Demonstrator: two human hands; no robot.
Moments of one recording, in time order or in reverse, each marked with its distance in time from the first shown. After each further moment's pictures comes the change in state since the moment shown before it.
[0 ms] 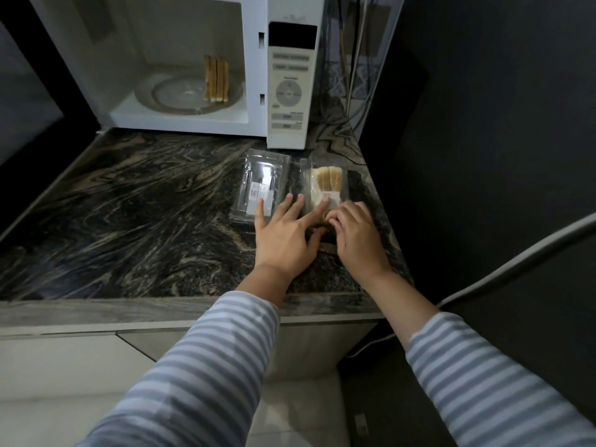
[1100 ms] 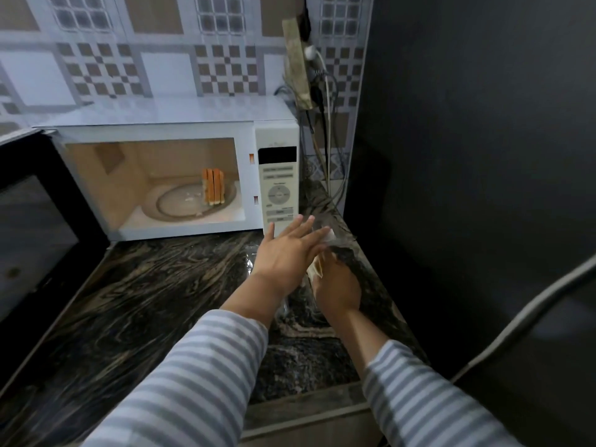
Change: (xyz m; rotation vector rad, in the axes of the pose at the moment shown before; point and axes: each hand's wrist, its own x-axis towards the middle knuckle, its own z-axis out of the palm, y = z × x) left_hand 0.099 -0.011 -0.096 -0.047 -0.212 0.267; right_hand 0.078 -0.032 0.020 -0.205 -0.157 0.625
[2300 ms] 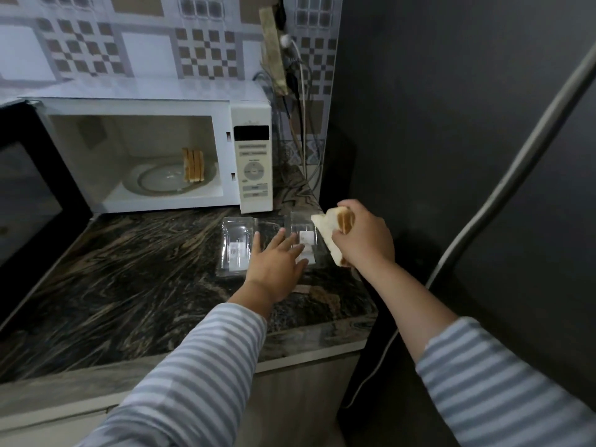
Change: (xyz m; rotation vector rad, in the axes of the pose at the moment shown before) left_hand -0.051 0.048 0.056 0.147 -0.092 -0.064; right_hand -0.051 0.039 -0.135 0.240 0.059 0.079
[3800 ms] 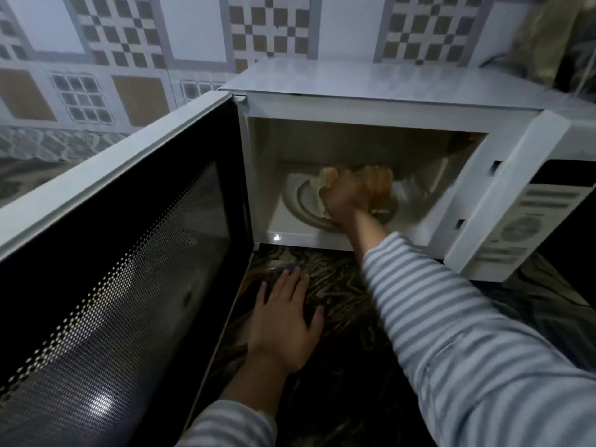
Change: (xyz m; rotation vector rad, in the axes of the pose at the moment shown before) left_hand -0.030 -0.344 0.042 -0.152 0.093 -0.418; right_hand 0.198 -0.305 0.365 -0.047 -0.114 -0.233
